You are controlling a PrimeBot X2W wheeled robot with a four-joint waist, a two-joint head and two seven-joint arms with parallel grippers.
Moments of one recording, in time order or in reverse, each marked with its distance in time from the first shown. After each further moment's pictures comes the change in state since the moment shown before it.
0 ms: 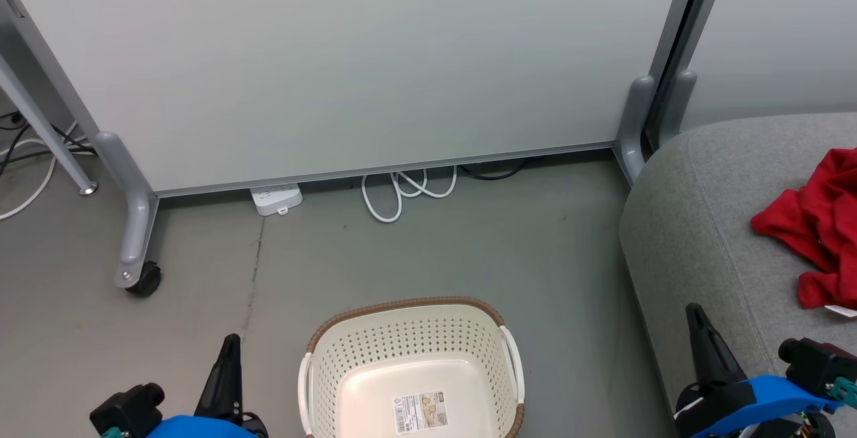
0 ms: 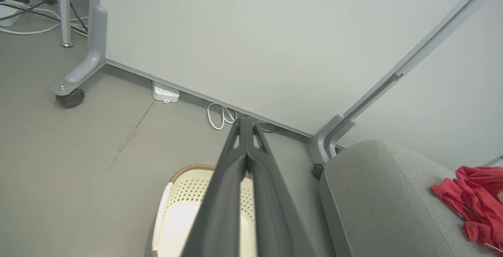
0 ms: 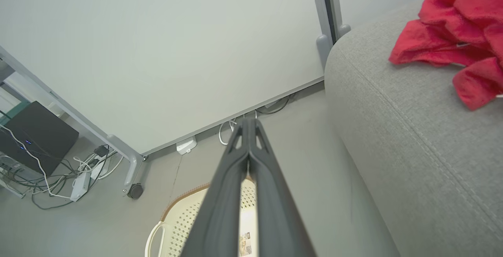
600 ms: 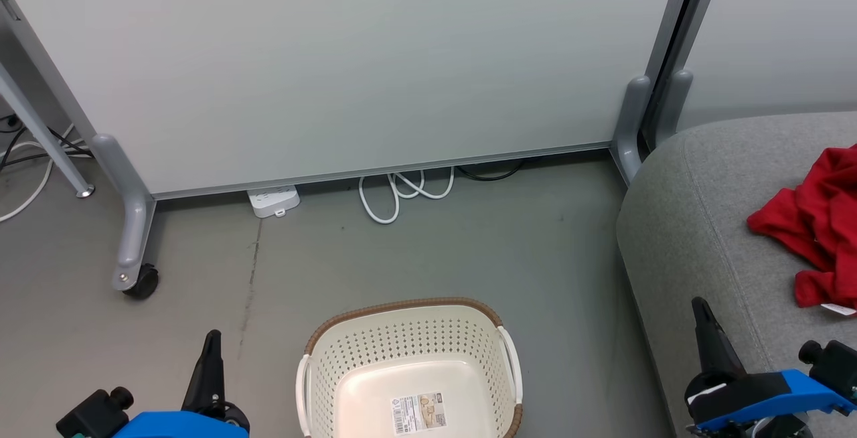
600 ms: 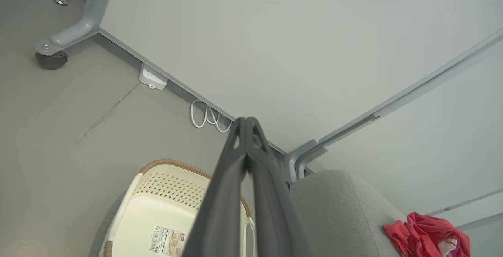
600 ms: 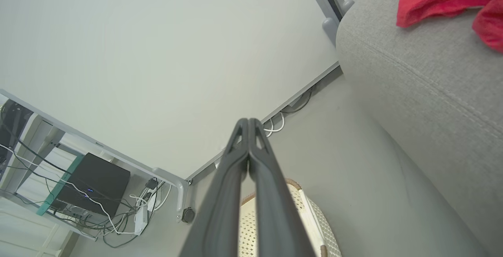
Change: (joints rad) left arm -0.001 0.000 0.044 -0.034 -0.255 -0.001 0.066; right arm -0.021 0.001 -0.007 0.020 0.297 0.000 0.018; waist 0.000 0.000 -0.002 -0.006
